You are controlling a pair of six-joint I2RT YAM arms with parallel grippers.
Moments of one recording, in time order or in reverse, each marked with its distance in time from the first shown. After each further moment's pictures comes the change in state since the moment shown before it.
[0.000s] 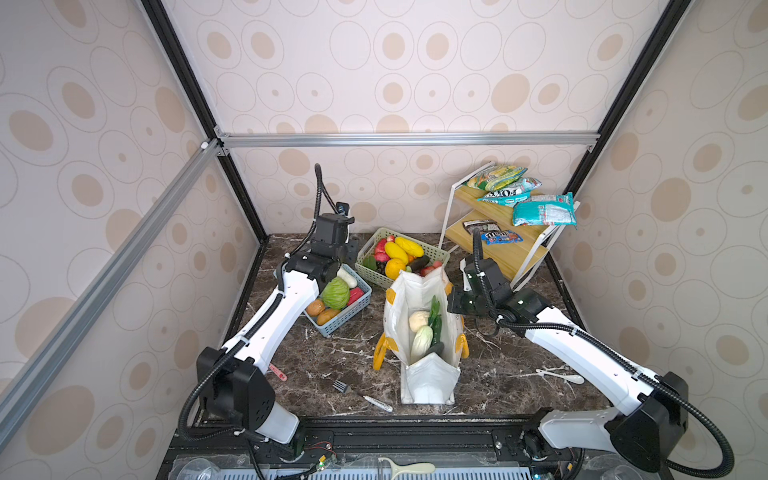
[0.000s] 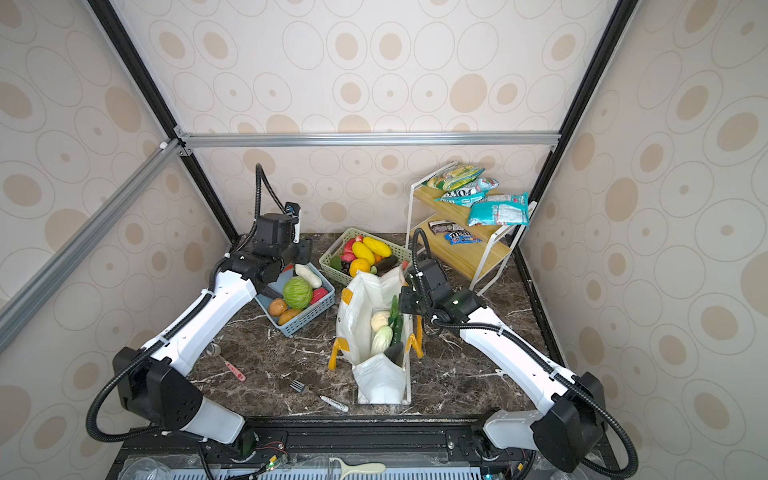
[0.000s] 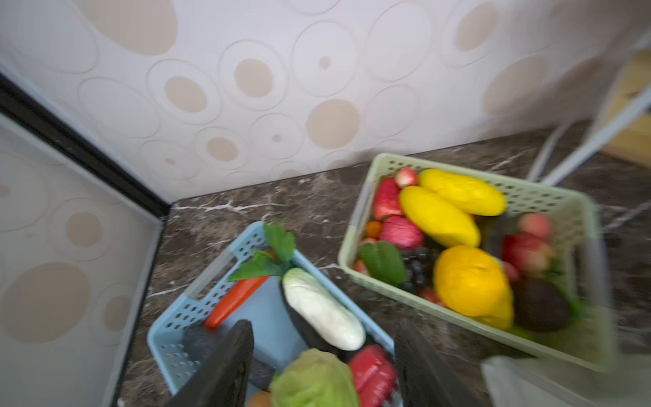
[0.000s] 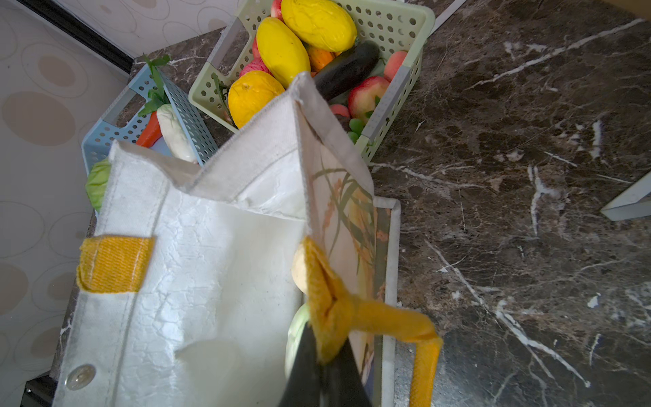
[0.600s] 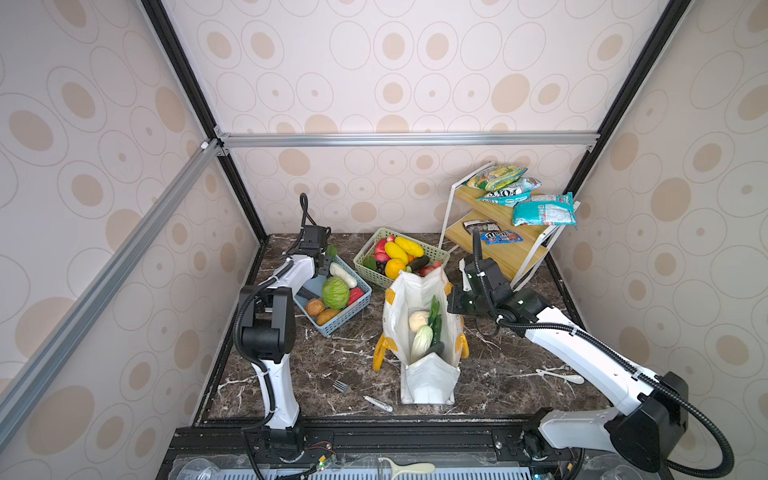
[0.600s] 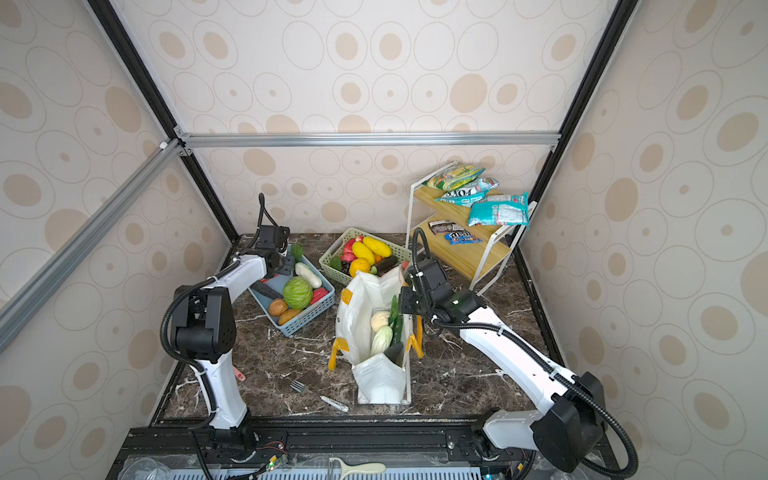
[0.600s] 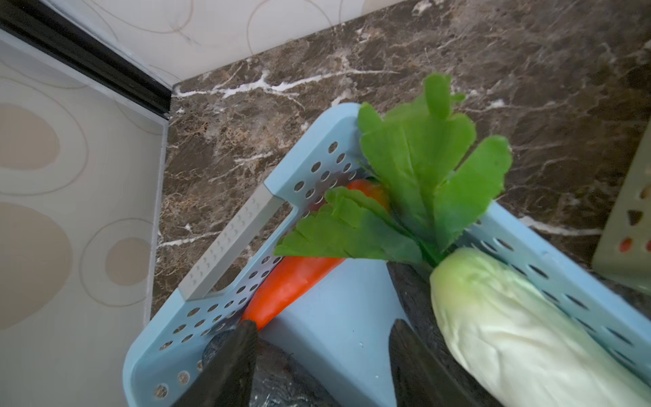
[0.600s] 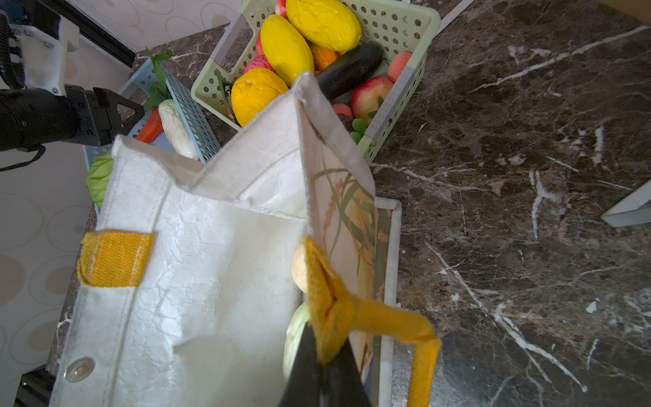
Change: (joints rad) left arm 0.252 0.453 0.081 0.069 0.043 0.163; right arm -0.002 0.000 0.000 -0.001 -0.005 -0.022
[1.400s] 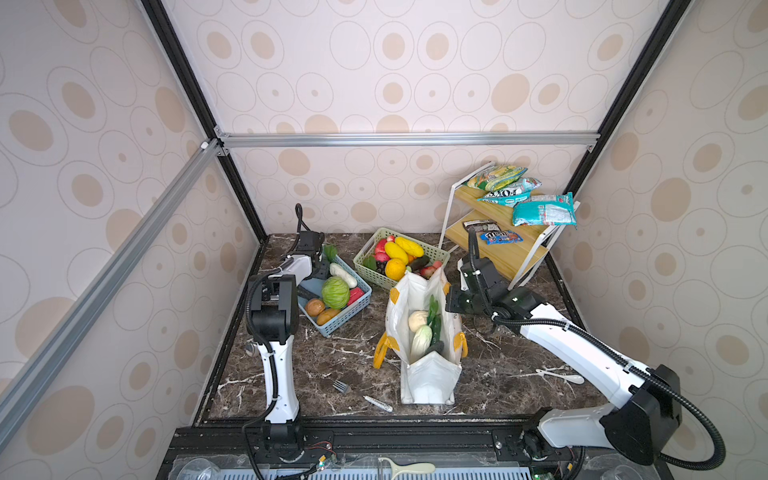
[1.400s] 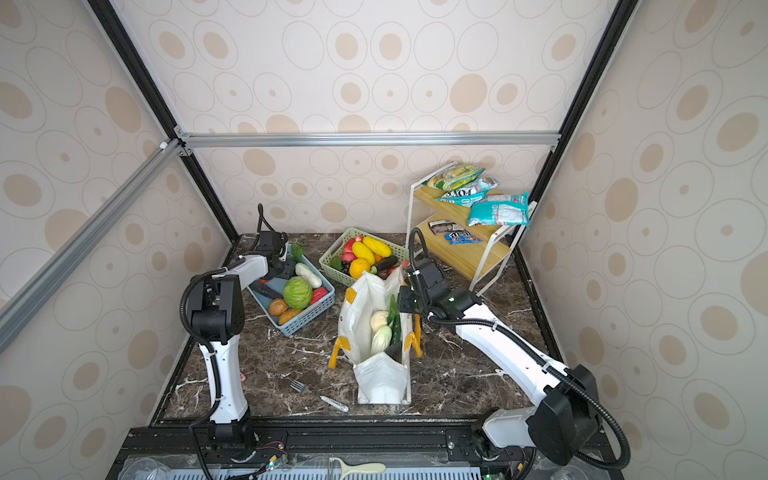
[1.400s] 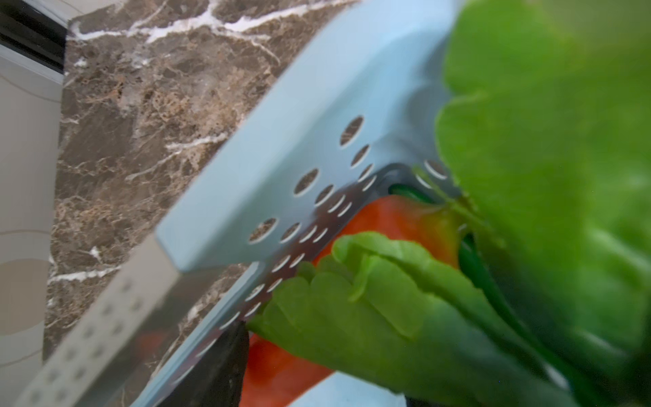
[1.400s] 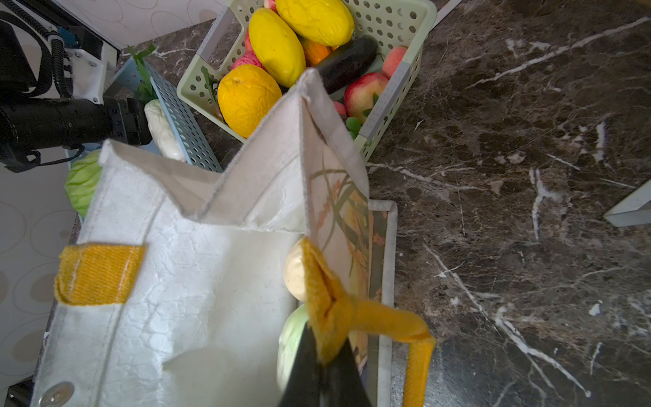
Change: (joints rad) left arm 0.069 0.216 0.108 0.028 0.119 0.001; right arm -0.005 0.043 0.007 0.011 0.006 0.005
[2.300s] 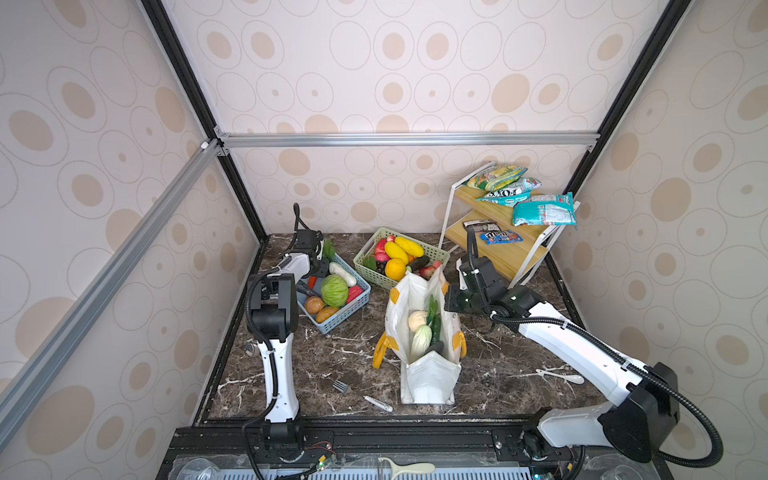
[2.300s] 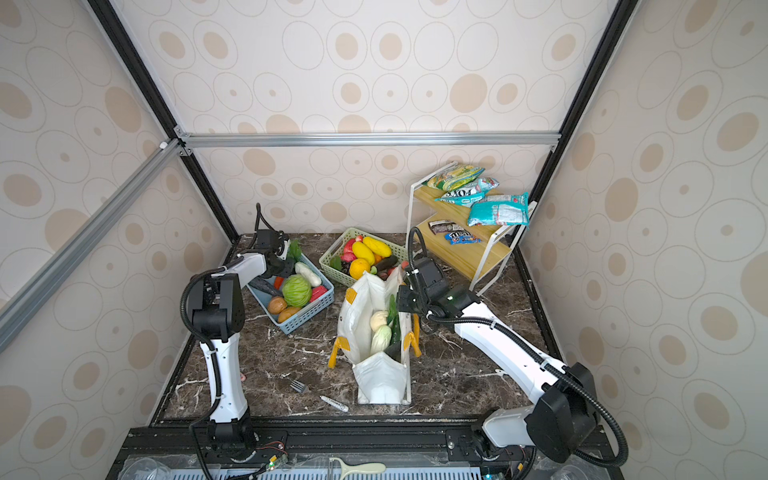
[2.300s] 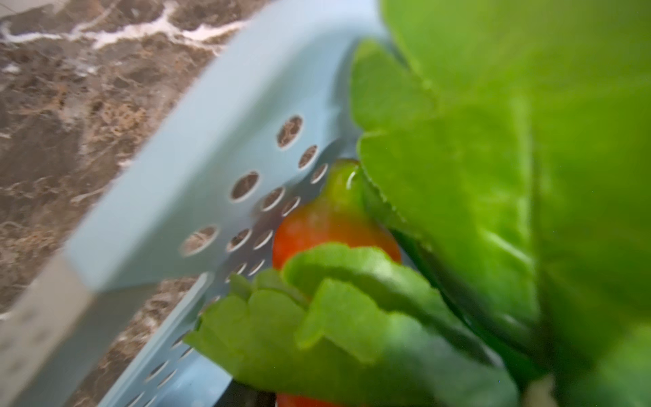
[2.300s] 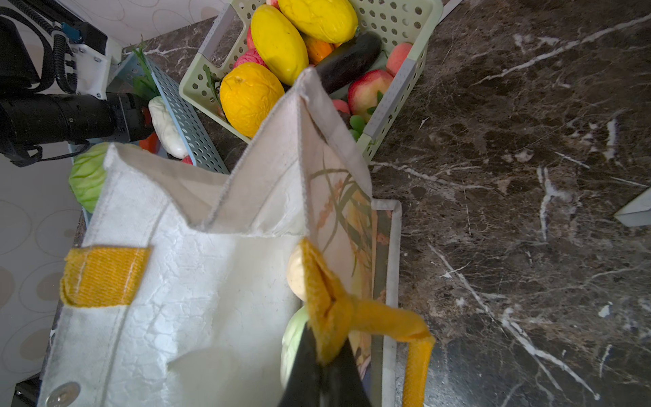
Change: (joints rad) left arm 0.020 0.011 0.046 -0.035 0.101 0.008; right arm 0.000 0.012 0.008 -0.001 -0.015 0.007
